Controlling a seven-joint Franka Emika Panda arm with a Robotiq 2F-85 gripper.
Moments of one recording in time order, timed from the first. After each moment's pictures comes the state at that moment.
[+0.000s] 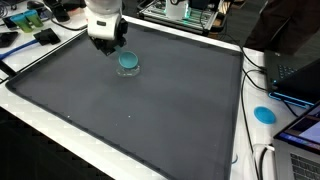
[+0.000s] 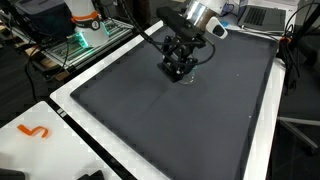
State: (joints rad) arm 0.00 0.48 0.04 -1.82 -0.47 1.97 -0.95
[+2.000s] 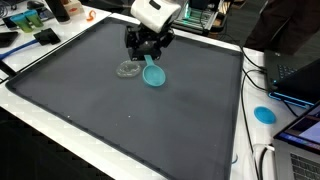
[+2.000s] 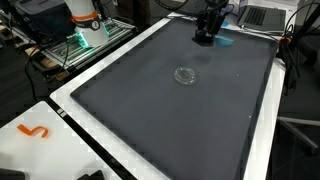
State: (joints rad) arm 0.22 0.45 0.12 -1.74 -0.48 1.95 -0.23
